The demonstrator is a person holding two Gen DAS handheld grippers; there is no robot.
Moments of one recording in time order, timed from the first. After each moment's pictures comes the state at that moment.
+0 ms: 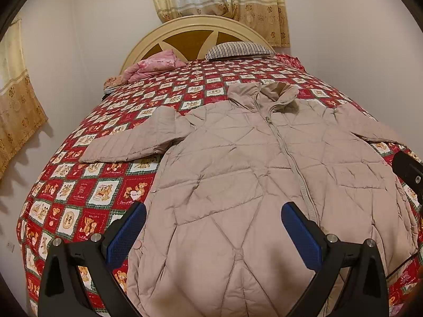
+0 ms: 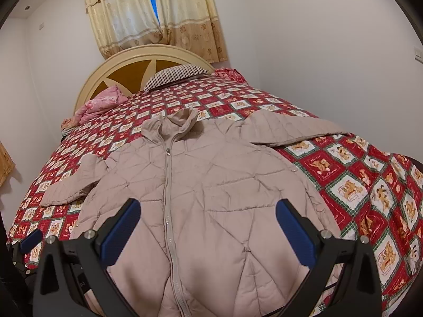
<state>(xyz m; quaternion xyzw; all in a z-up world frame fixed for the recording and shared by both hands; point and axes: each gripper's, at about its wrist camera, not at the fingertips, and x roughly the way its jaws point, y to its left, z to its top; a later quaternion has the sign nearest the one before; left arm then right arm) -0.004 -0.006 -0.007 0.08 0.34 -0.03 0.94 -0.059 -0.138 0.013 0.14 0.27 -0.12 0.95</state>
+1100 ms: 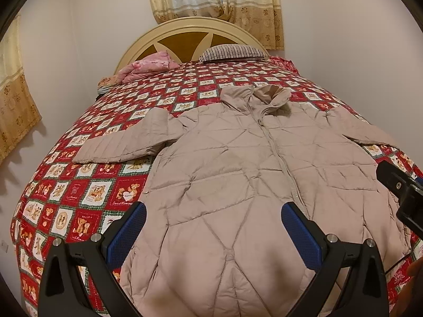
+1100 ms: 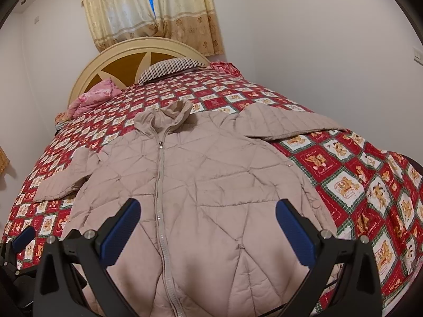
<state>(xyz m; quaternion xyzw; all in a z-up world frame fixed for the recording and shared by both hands) -0.007 -0.009 -0.003 0.07 0.34 -0.05 0.94 -0.053 -0.144 0.008 0.13 0.29 -0.13 0.94</state>
